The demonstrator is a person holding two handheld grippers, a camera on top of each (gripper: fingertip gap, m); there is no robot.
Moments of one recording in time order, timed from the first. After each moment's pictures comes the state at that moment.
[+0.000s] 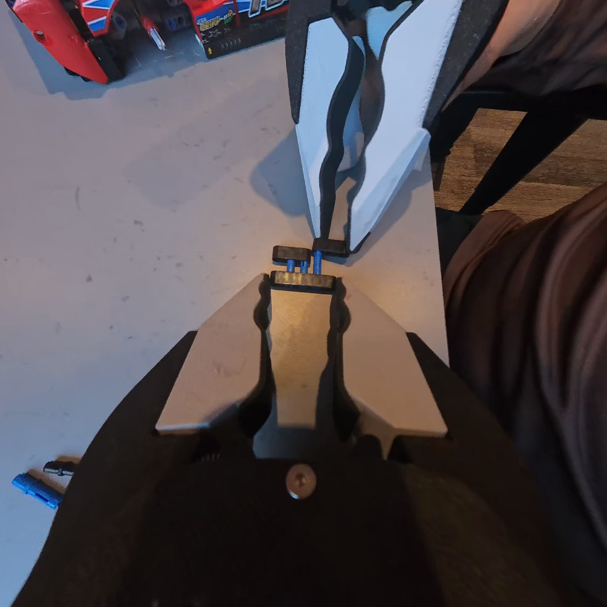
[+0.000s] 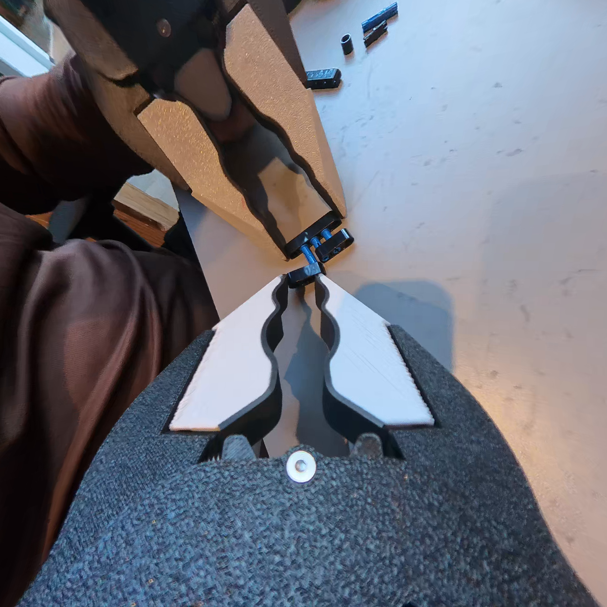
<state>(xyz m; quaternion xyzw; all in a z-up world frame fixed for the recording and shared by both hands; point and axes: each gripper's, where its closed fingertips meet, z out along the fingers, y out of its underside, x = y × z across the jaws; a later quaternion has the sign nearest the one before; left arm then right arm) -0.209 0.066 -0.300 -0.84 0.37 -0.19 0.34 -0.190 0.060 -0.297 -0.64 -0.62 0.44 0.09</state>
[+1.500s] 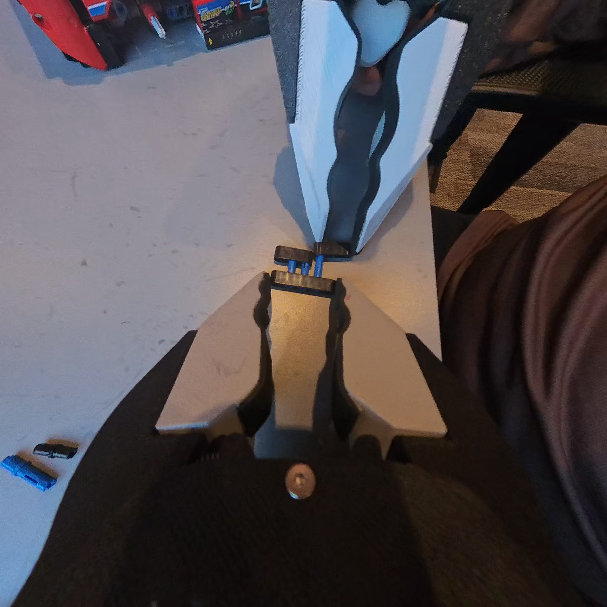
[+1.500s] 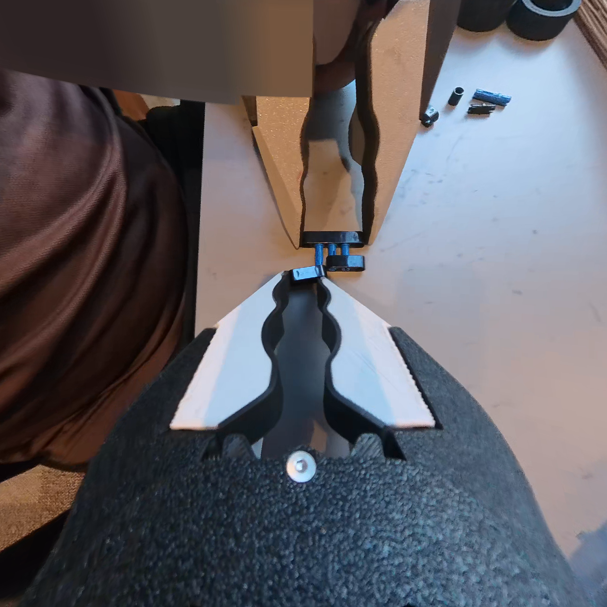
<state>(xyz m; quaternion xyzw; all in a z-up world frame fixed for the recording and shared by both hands) -0.213 0.060 -0.300 -0.84 0.36 -0.20 0.34 -0.192 0.052 -0.299 -0.43 -0.81 0.37 0.17</state>
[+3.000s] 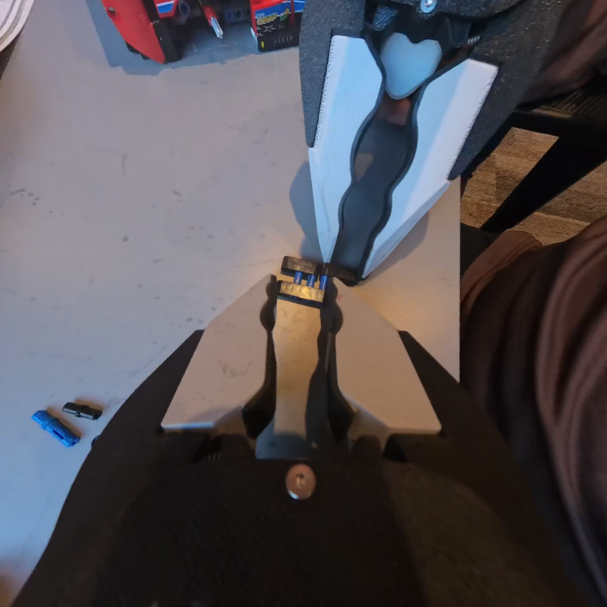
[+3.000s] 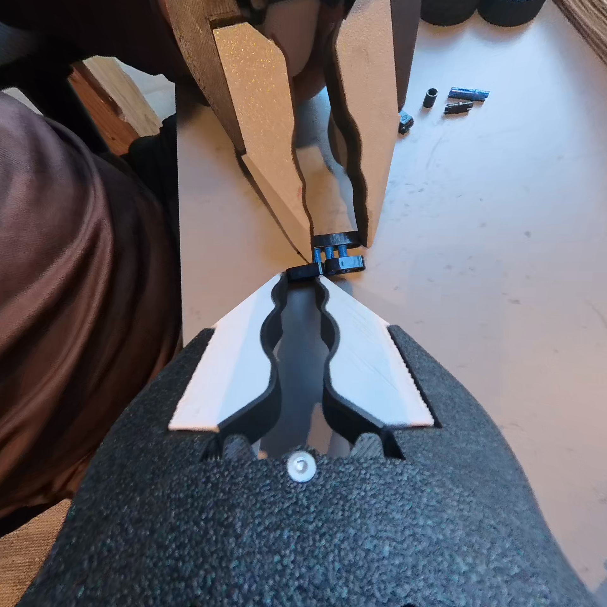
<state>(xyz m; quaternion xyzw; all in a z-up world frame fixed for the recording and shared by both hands) -0.228 0.068 -0.298 -0.86 0.31 -0.18 0.36 -0.213 0.051 -0.300 -0.48 -0.78 0.37 0.16</state>
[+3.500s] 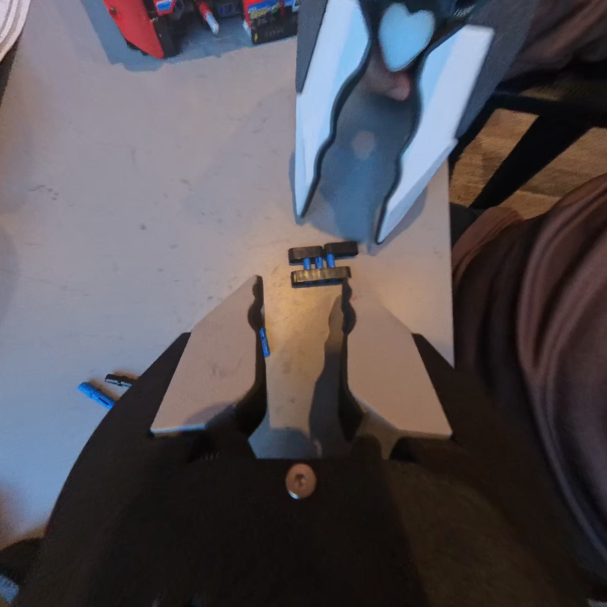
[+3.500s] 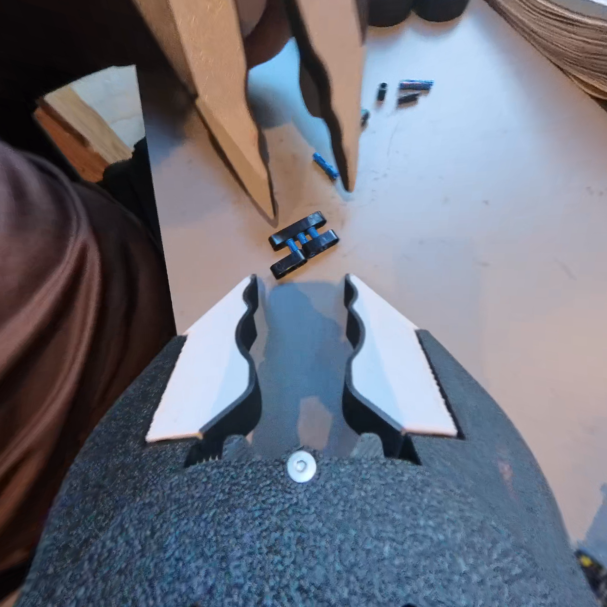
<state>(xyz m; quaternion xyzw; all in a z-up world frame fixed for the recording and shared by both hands) -0.246 0.058 -0.288 -0.86 0.34 -0.19 0.34 -0.210 0.064 -0.296 -0.52 -0.74 0.37 0.19</state>
